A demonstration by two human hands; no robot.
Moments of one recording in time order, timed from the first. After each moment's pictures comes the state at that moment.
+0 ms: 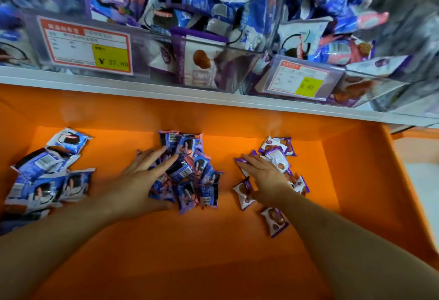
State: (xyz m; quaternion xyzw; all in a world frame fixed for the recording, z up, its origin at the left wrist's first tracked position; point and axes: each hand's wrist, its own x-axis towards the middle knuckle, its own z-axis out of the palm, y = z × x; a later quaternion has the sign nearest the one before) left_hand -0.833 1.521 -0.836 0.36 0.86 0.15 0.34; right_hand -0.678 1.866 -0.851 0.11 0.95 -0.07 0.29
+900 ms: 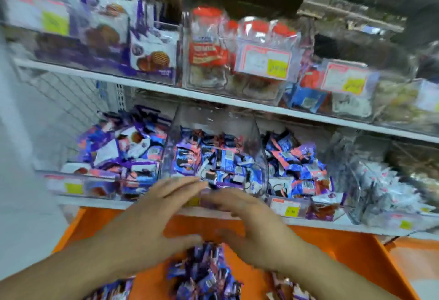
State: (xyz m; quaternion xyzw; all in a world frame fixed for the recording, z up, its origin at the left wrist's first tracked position) left_hand -0.864 1.463 -0.552 0.46 0.84 0.29 0.04; right_hand -0.764 1.703 -0.533 -0.11 0.96 -0.26 -0.02
